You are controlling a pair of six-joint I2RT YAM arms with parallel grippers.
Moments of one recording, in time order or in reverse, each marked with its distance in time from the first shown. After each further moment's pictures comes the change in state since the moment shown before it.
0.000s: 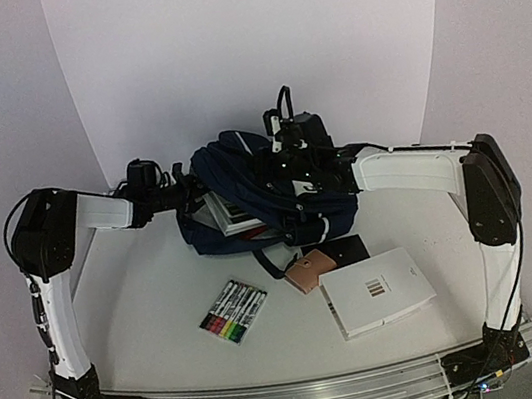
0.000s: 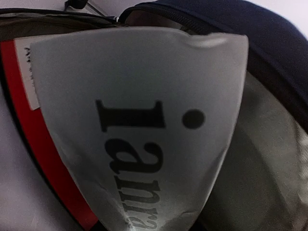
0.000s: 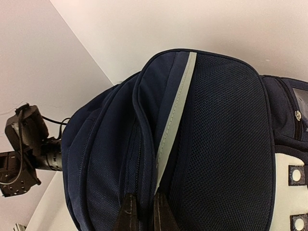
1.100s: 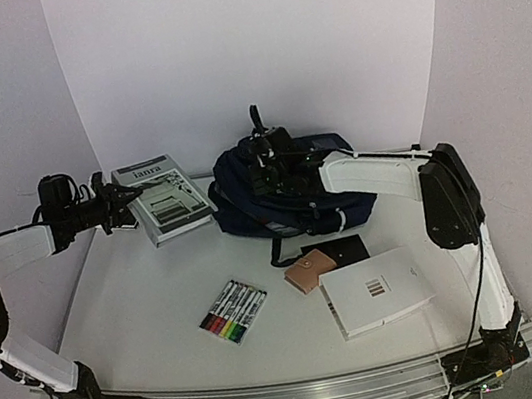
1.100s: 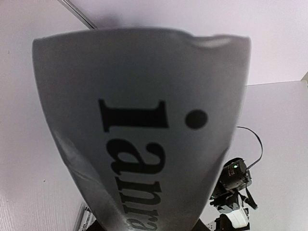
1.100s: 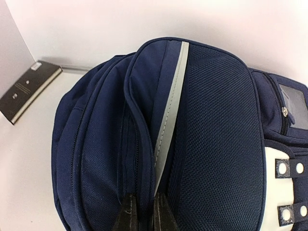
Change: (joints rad) left arm 0.332 -0.644 -0.451 -0.214 0.121 0.077; right arm 0.022 0.283 0.326 -0.288 0.344 -0.204
